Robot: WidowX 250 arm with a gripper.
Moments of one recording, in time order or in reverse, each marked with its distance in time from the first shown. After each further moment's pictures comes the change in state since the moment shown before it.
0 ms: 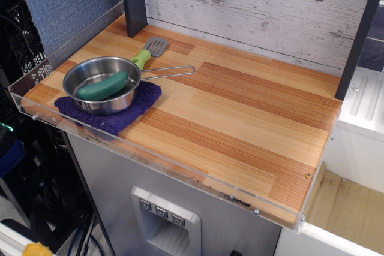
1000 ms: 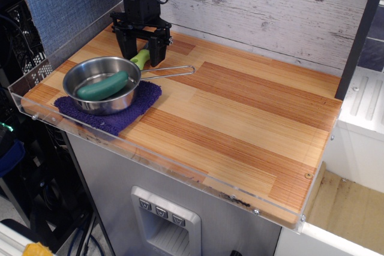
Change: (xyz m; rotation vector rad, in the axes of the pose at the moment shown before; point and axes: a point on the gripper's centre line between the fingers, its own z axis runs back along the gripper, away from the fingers) arm 0.006 0.022 -0.143 -0.020 0.233 0.031
